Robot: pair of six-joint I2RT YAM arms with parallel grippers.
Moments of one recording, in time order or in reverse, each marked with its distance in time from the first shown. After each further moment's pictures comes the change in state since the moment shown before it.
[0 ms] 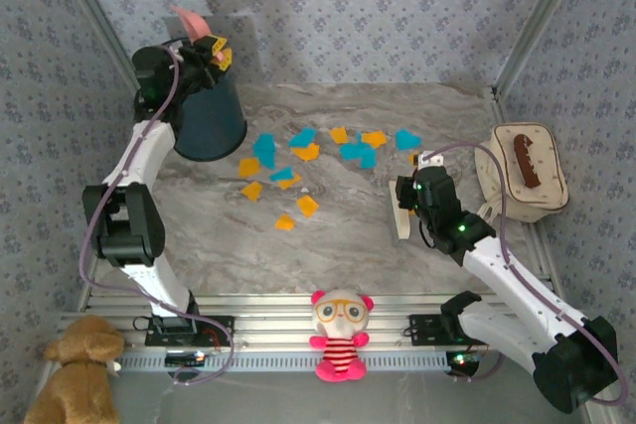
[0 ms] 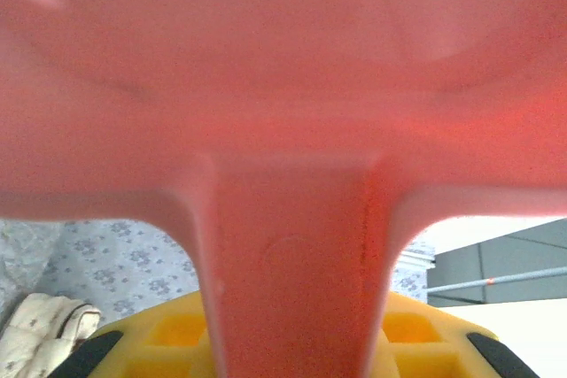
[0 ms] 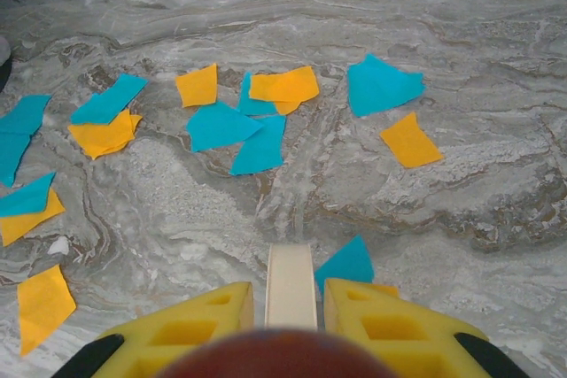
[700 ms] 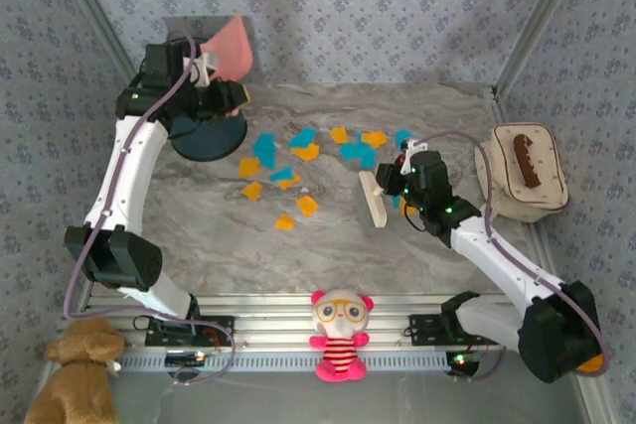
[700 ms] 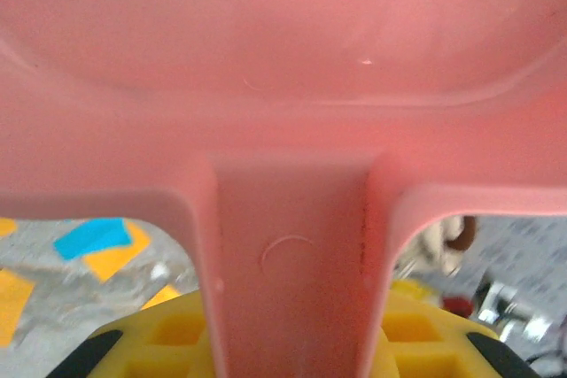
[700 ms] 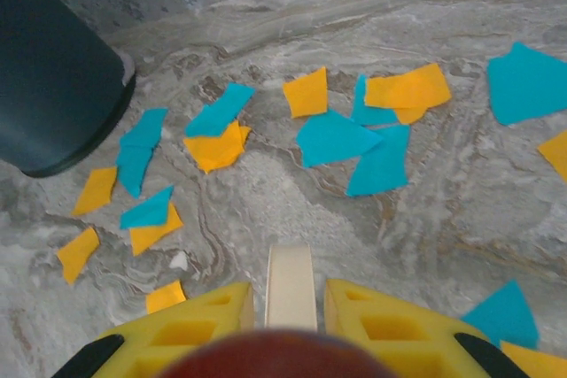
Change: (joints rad) left arm -0.143 -0.161 0.249 -1.233 -0.110 1.349; right arm -0.066 0.198 0.040 0.236 -0.294 0.098
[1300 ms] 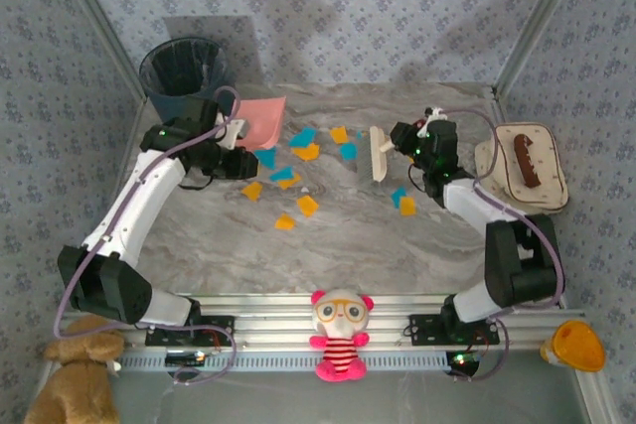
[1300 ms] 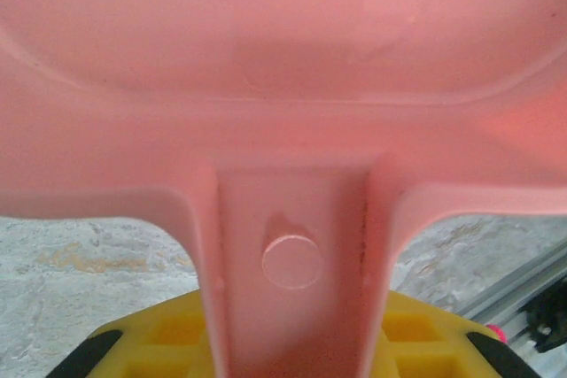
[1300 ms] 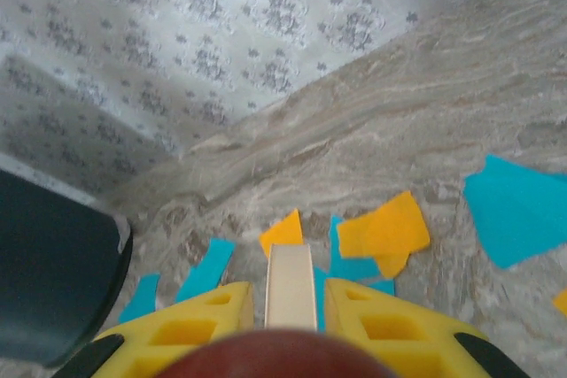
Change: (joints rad) left arm -0.158 -0.181 -0.372 -0.136 -0.218 0.341; right arm -0.243 0.402 0.146 0.414 -0.111 0.187
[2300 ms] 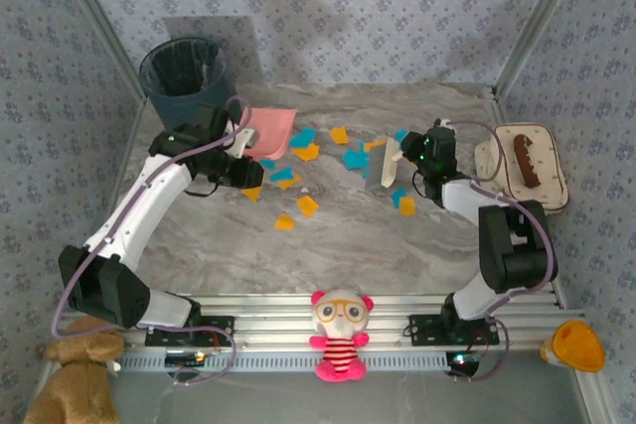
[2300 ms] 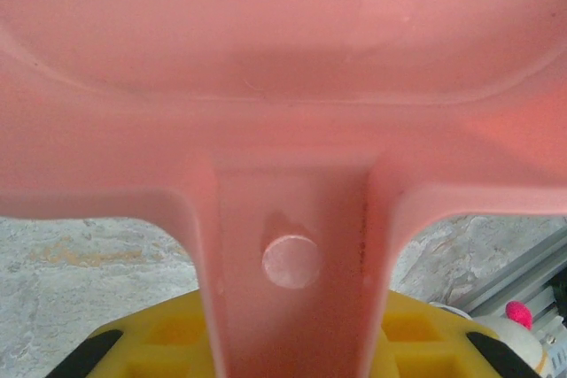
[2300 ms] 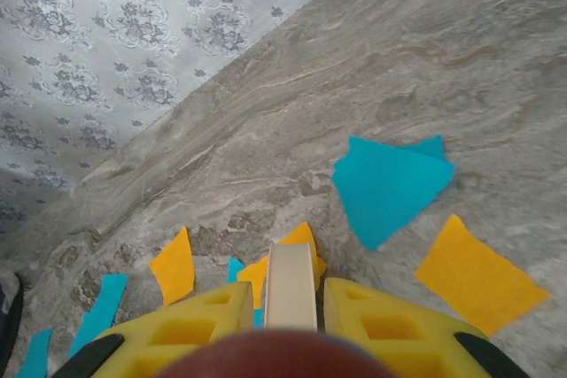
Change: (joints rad) left arm -0.049 -0.008 -0.037 0.005 -0.023 0.030; right arm -0.033 0.025 -0.076 -0.028 0.163 0.035
